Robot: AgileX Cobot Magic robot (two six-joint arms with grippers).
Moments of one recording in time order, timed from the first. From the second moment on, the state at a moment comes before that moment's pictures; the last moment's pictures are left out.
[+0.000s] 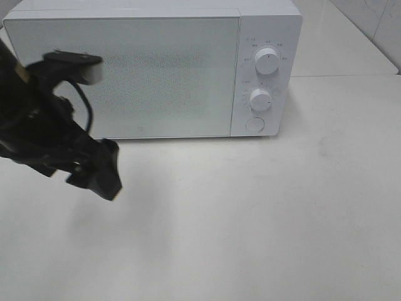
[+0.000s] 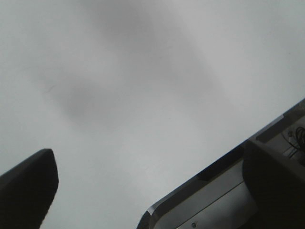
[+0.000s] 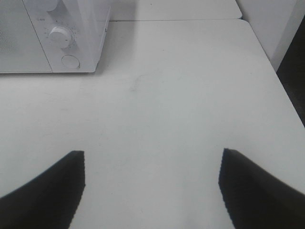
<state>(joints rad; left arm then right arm) -0.52 1.51 -1.00 -0.20 0.91 0.10 0.08 0.00 -0.51 -0.10 1.00 0.11</state>
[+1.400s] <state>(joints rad) 0.06 0.47 -0.55 -0.18 1.09 0.17 0.08 0.00 -0.51 -0.10 1.00 0.11</state>
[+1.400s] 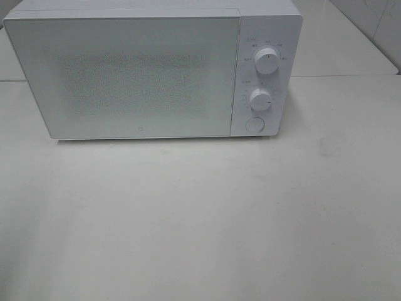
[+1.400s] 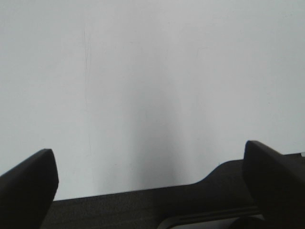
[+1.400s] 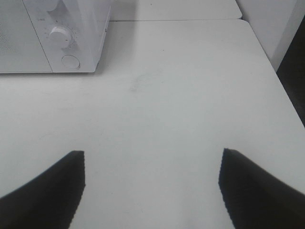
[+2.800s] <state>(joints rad) 0.06 0.00 -0.52 -0.17 1.09 0.17 0.08 0.00 -0.51 -0.10 1.00 0.11</state>
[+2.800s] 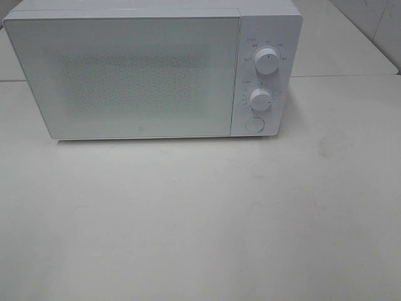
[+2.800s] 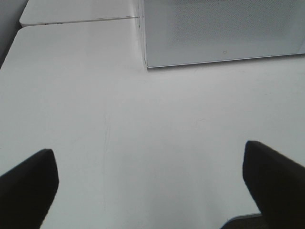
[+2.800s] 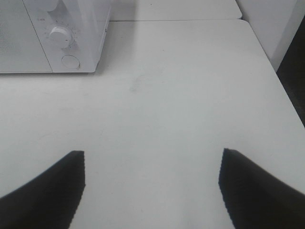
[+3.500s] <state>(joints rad) 0.06 0.00 -0.52 -0.17 1.09 0.17 0.08 0.00 -0.51 -0.10 1.00 0.11</state>
